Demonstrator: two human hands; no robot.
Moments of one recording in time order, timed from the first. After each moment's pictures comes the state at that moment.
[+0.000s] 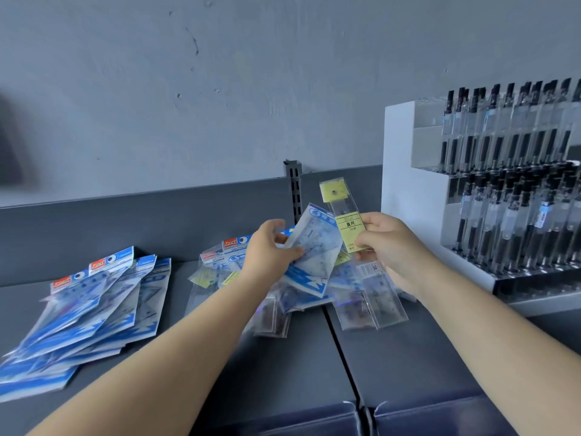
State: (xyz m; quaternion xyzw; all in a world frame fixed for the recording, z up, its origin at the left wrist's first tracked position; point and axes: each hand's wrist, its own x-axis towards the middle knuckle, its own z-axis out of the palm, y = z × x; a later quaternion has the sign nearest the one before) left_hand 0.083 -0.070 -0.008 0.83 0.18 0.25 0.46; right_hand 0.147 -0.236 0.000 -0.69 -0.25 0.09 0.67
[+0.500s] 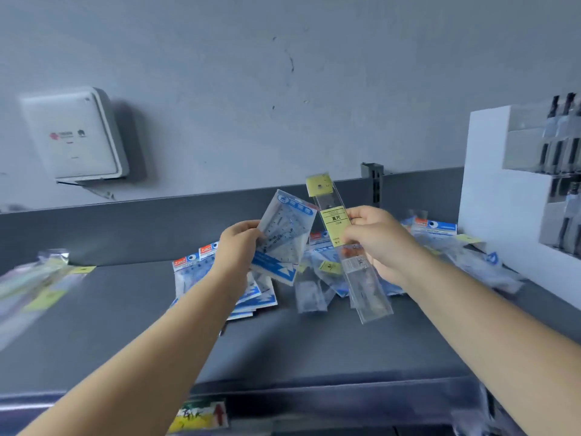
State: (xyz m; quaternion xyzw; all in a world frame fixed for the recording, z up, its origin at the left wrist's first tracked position) left_hand -0.051 0.034 0.020 0.68 0.25 0.34 0.60; right_hand 0.045 -0.125 0.027 -0.66 -0.29 0.14 0.67
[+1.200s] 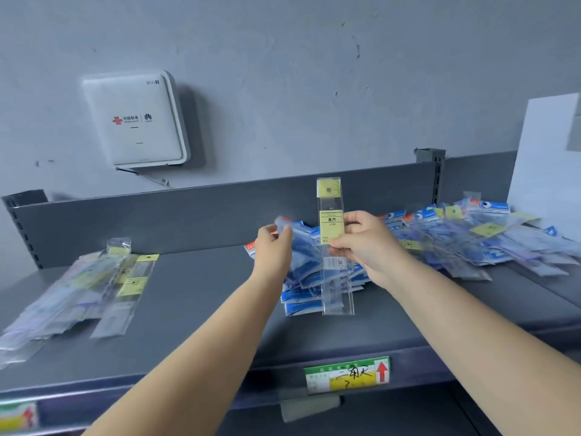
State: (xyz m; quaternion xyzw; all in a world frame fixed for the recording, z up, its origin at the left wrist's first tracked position) left_hand -0.121 0.142 -0.010 0.71 0.24 0.30 0.59; right_hand -0.067 0.010 0.010 -0.66 -0.22 0.13 0.70
